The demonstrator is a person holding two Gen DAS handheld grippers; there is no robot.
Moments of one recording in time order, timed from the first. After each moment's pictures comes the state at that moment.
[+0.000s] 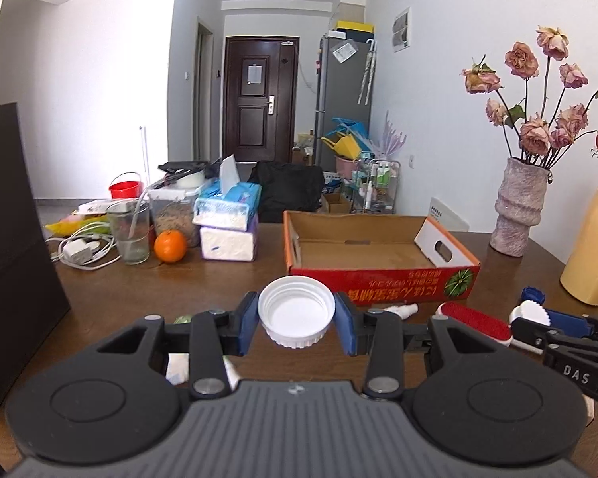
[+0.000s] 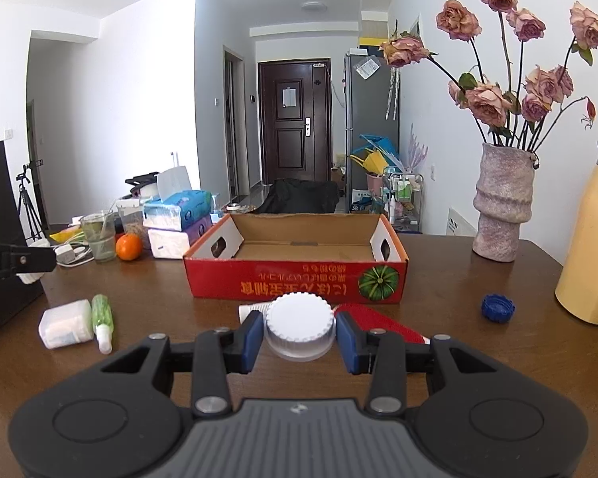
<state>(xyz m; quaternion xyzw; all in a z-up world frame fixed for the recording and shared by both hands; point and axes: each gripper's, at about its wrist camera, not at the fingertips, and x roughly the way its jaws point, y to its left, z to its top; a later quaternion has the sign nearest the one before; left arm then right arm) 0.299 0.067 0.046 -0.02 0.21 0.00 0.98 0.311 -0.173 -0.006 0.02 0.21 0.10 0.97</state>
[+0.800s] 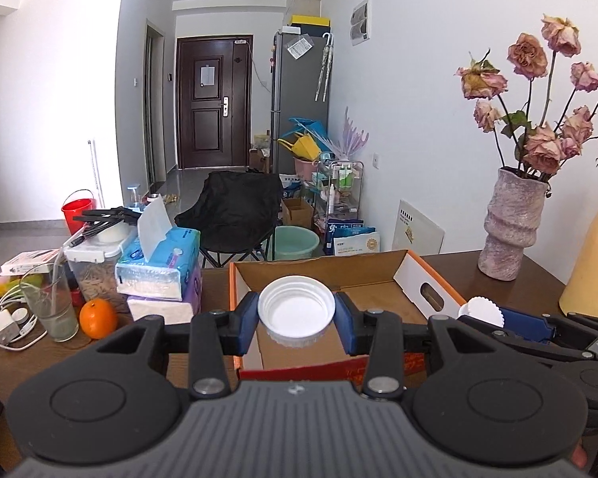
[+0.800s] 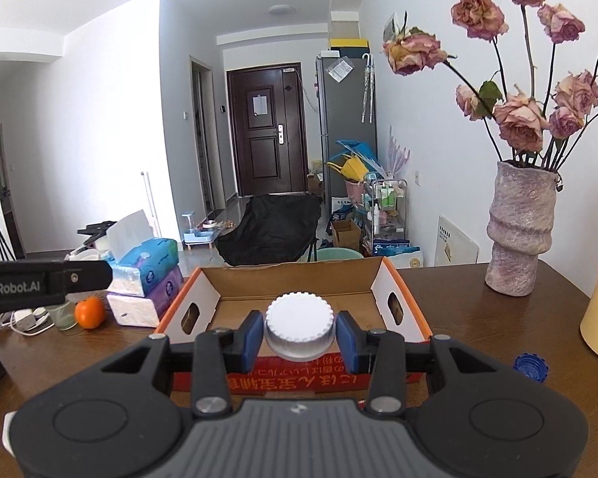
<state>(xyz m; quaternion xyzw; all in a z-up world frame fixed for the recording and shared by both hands) 0.458 0.046 0.067 0.00 0.22 -0.06 0.97 0.451 -0.144 0.020 0.05 0.22 0.05 0.97</state>
